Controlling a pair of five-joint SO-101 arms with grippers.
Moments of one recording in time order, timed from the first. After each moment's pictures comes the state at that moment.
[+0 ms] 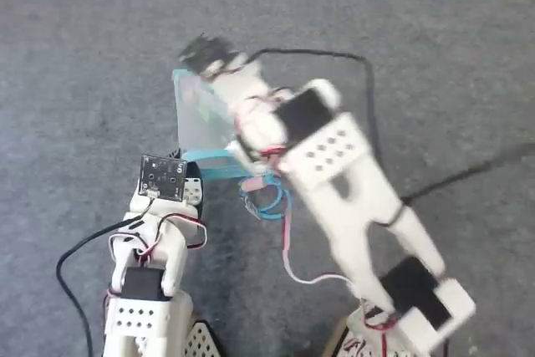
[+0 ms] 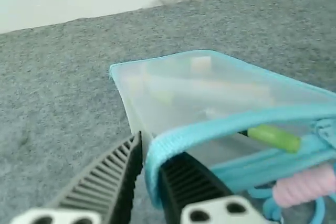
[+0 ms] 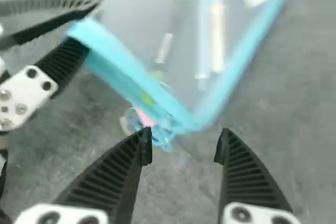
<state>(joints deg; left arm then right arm) -2.4 -92.1 97.0 34.2 -2.2 -39.0 -4.6 -16.4 94.0 12.7</state>
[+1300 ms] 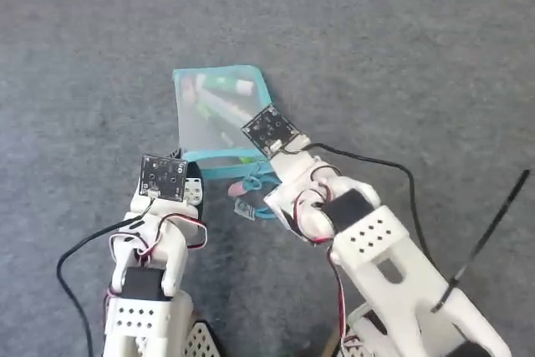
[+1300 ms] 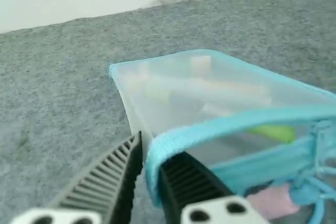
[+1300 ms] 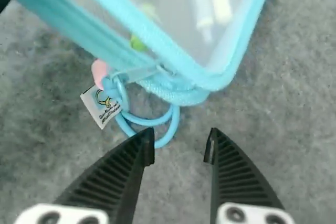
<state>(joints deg) -2.2 -92.1 97.0 34.2 -2.2 -37.3 -38.2 52.2 50.5 7.3</state>
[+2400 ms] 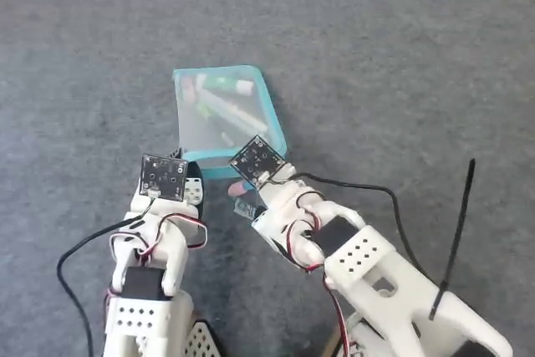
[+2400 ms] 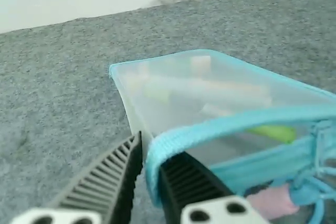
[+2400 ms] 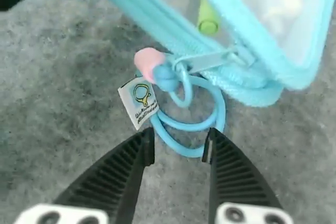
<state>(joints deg) -2.2 -92.1 97.0 34.2 -2.2 -44.6 -39.0 64.2 37.2 5.4</state>
